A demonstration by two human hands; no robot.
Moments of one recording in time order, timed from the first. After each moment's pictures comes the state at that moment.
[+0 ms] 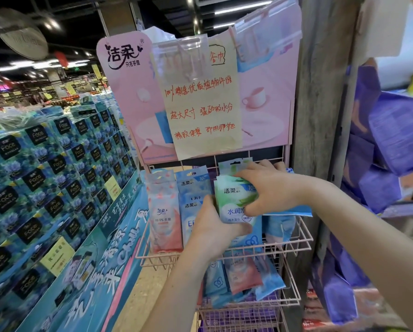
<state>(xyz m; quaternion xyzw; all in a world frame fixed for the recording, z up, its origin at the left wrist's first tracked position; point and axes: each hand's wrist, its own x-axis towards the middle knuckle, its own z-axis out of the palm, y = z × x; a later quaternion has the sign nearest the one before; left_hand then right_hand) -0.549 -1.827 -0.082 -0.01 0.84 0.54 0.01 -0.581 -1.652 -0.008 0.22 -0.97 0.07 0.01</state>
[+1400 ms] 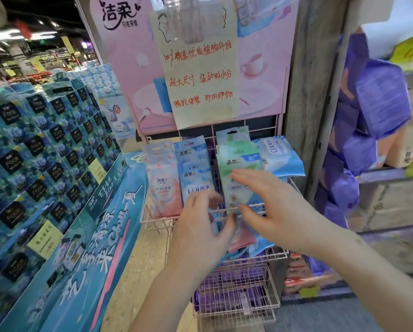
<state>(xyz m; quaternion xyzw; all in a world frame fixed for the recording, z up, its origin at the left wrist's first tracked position) -0.464 -1.869 -0.103 0.16 0.90 0.36 -0.19 -0.455 -1.685 -0.061 0.23 -0.91 0.28 0.18</state>
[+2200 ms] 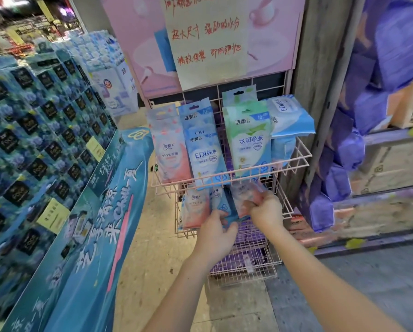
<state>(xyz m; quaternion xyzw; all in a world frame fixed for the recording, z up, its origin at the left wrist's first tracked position) -0.468 -1.881 -0.227 0.02 0.91 0.40 0.09 -0.514 -1.721 -0.268 -0.20 -0.84 0.50 0.10</state>
